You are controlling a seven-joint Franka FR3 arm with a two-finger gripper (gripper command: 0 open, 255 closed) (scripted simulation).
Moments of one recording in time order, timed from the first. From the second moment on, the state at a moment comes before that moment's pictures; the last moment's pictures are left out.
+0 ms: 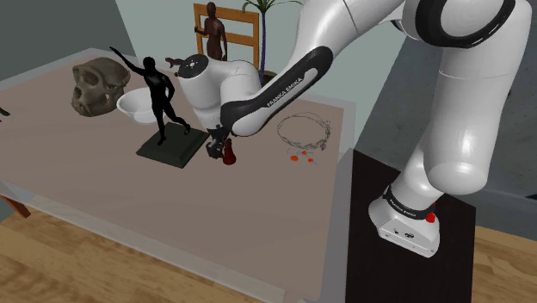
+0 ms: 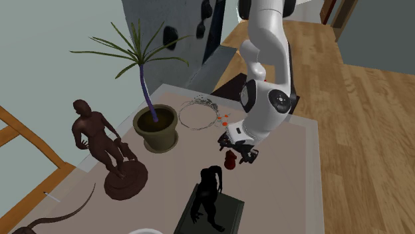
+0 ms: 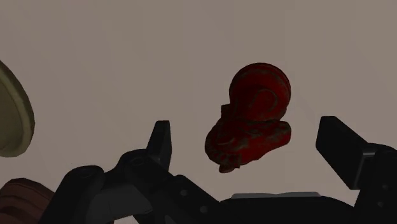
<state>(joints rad) 0.14 0.35 0.35 -1.95 -0.53 2.17 0.57</state>
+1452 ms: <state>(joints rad) 0.13 0.28 0.37 -1.92 -0.48 2.08 0.52</state>
